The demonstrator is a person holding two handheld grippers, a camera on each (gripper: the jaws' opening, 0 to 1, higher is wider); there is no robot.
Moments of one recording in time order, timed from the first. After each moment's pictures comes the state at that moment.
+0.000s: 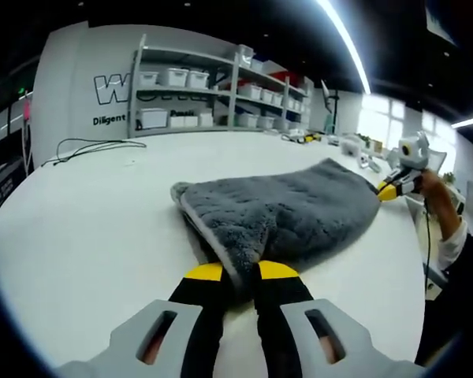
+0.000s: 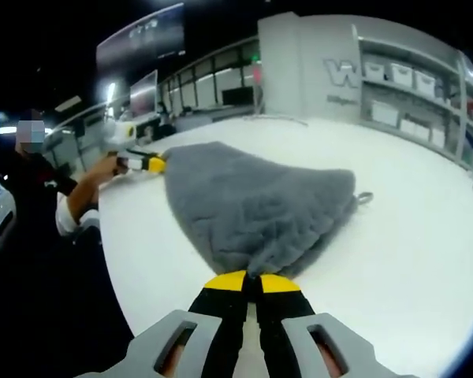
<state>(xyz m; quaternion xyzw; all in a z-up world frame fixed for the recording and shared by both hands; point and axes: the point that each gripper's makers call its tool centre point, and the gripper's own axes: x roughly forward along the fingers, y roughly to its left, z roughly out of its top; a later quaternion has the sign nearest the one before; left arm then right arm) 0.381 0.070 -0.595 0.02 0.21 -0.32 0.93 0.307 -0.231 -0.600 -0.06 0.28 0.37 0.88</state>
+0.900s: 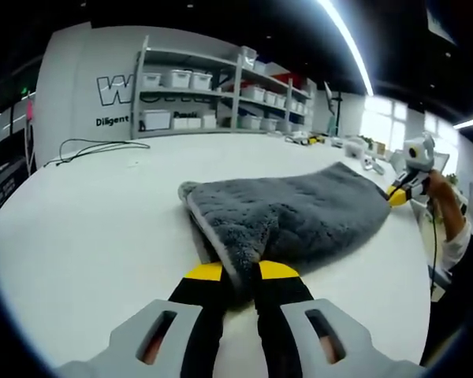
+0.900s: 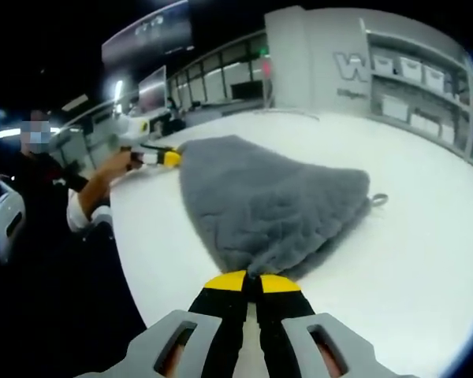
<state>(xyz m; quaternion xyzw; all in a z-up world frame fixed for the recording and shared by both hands) 0.383 0.070 -0.596 0.02 0.20 -0.31 0.93 0.306 -0.229 -0.595 -0.07 0.30 0.39 0.87</state>
